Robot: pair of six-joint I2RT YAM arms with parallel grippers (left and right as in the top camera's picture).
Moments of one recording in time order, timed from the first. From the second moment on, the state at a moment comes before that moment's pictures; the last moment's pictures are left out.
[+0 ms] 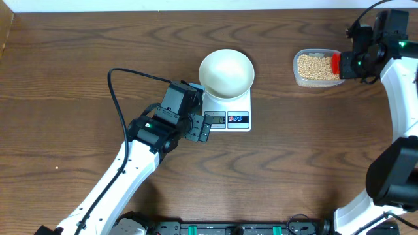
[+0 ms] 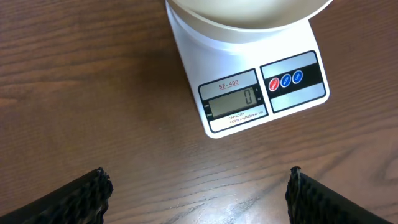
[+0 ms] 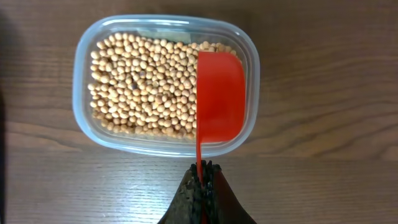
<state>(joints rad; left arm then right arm) -0.47 1.30 0.99 -0.71 0.00 -0.12 -0.17 1.84 1.60 -0.89 -0.12 -0.20</state>
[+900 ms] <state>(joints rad) -0.47 1.30 0.99 -0.71 0.00 -0.12 -0.19 1.97 1.61 -0.88 -0.38 -0.15</state>
